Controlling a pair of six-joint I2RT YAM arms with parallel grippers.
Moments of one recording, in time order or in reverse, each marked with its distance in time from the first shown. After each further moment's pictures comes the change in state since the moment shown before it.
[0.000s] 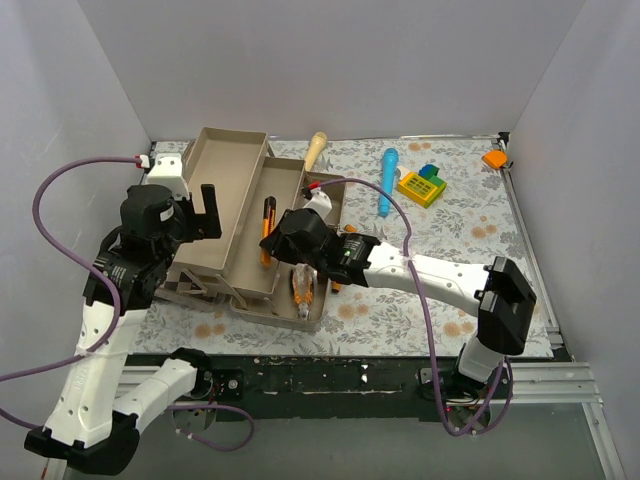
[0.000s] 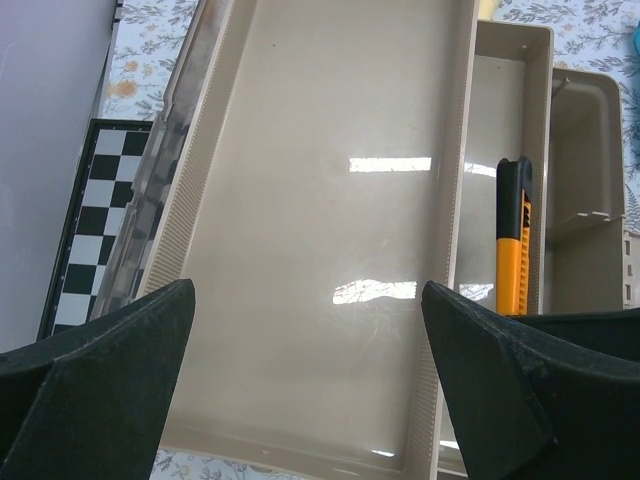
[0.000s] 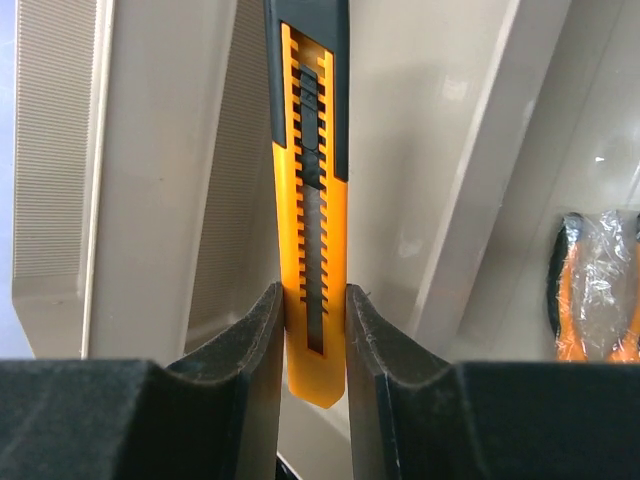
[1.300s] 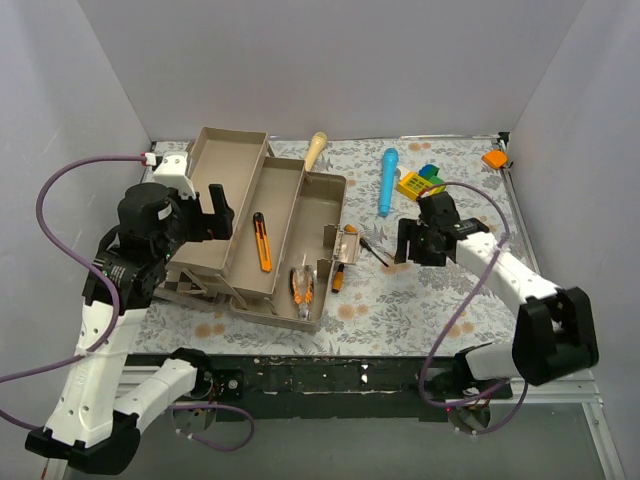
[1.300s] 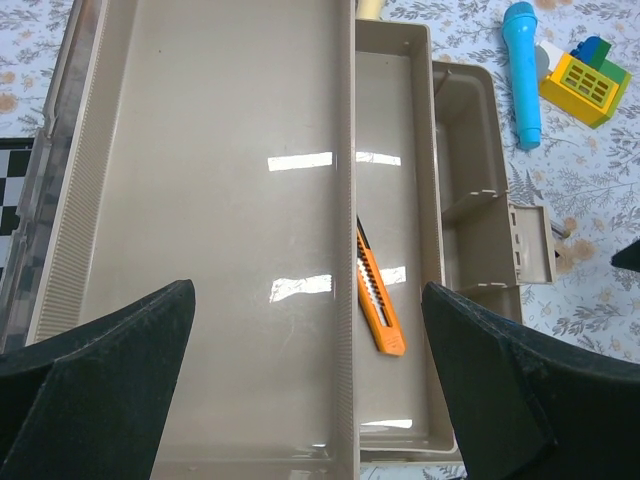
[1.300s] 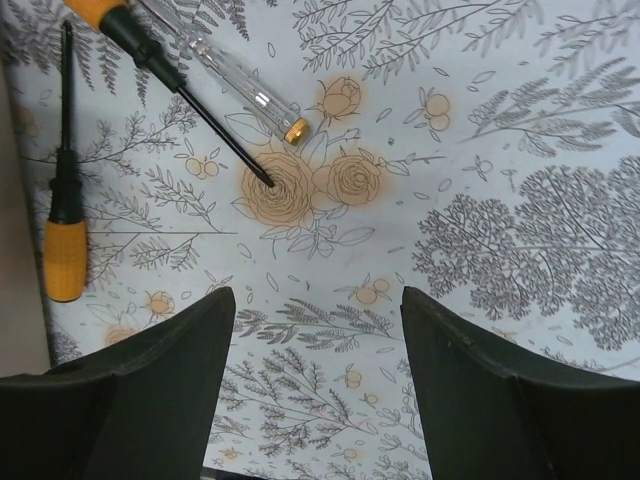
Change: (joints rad) left arm 0.013 0.006 0.010 0.022 0.214 -0.052; right arm -0.798 -0.376 -0.476 -0.378 -0.362 -0.722
